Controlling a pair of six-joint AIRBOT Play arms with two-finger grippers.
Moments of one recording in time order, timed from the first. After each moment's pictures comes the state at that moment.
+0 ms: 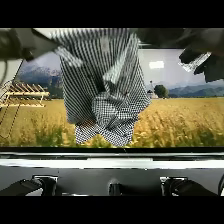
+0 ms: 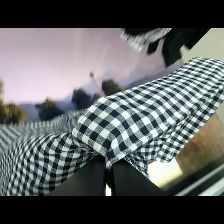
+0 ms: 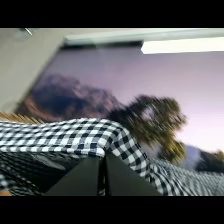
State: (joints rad) left arm -0.32 -1.23 1.99 1.14 -1.35 -1.80; right arm 0.50 -1.27 2.05 -1.51 1.21 1.95
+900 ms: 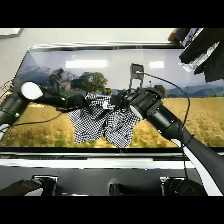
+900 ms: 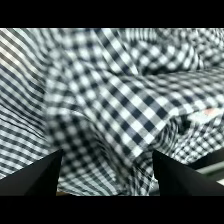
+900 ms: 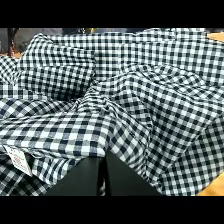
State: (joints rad) left arm -0.29 -1.25 1.27 1.15 -1.16 -1.81; right arm 0.70 -1.27 1.31 -1.84 0.96 2.43
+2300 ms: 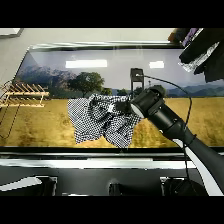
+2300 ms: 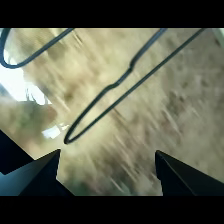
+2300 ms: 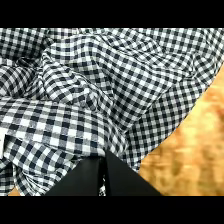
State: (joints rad) left arm 1.03 -1.42 1.21 1.17 -1.09 -1.27; right arm 0.70 -1.27 1.33 -1.84 1.19 2.31
